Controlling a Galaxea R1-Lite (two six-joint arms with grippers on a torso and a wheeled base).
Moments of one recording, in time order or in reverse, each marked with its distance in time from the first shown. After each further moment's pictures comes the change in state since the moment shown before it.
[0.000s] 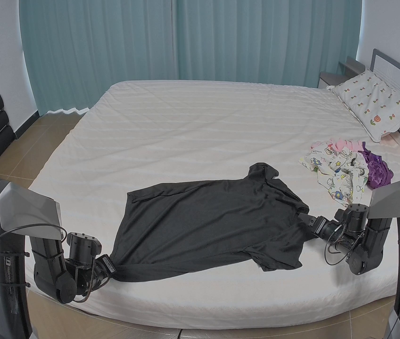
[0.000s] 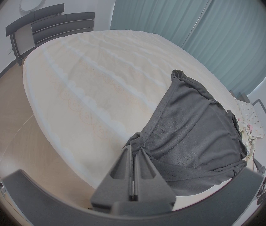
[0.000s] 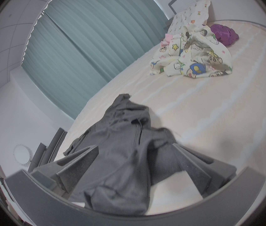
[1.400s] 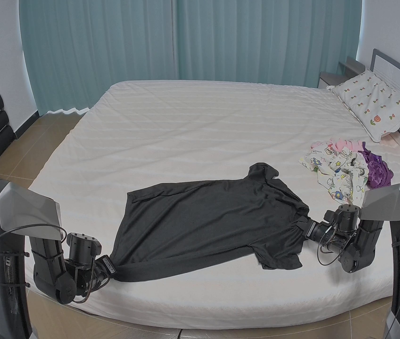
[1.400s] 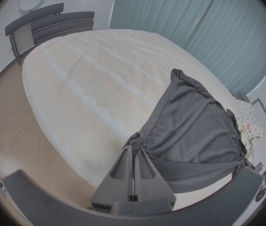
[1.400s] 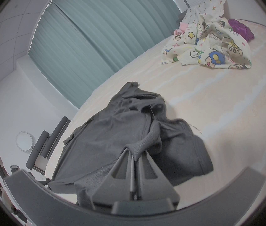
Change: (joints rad) left arm 0.000 -0.003 0.008 -0.001 -0.008 0.000; right arm 0.024 0.056 -0.093 0.070 0.068 -0.079
